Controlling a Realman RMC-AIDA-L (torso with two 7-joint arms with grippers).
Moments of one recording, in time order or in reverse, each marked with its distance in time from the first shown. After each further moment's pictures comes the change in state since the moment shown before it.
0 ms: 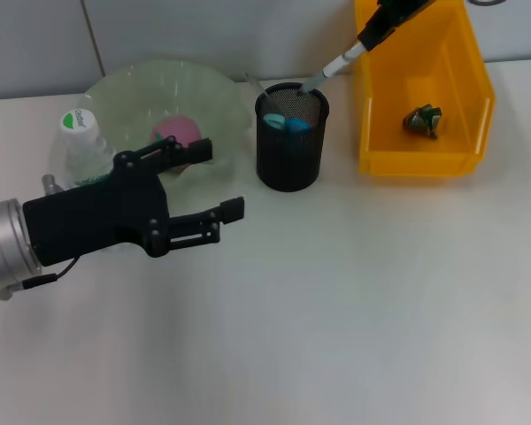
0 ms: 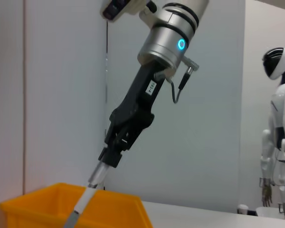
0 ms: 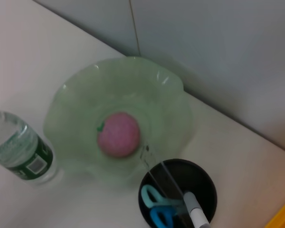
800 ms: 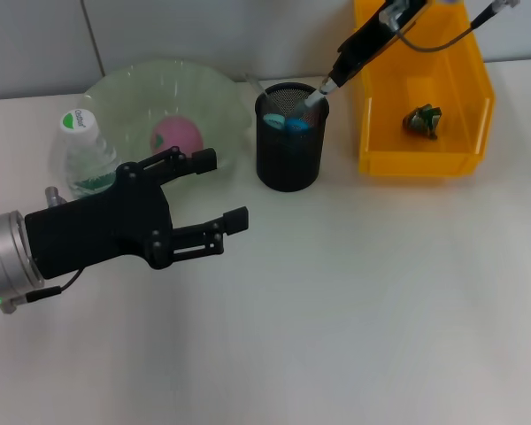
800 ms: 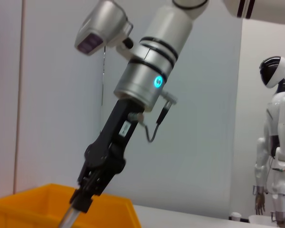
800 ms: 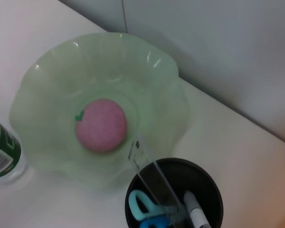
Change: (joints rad) left arm 0.018 -0.013 -0.006 -0.006 0.000 0.031 -0.009; right arm 0.032 0.036 -0.104 0.238 -0.020 0.267 0.008
